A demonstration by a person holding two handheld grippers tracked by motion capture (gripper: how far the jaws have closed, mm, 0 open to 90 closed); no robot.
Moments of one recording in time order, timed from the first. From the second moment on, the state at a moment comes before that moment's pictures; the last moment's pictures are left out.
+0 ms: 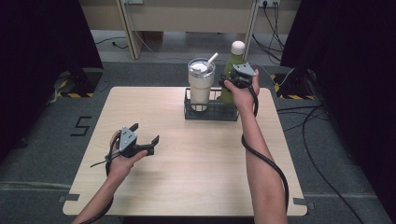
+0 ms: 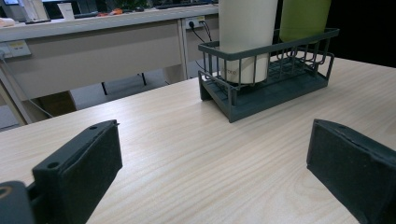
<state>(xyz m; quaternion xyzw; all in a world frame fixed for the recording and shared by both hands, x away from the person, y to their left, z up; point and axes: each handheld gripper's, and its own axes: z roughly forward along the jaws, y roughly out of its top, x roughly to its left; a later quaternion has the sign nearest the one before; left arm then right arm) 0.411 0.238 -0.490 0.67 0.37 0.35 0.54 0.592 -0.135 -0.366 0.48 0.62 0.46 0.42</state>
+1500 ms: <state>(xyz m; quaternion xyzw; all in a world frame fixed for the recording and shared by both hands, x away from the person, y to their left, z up) 0.411 0.238 -0.492 0.67 0.37 0.35 0.54 0.597 -0.133 -0.397 0.50 0.62 0.45 0.41</state>
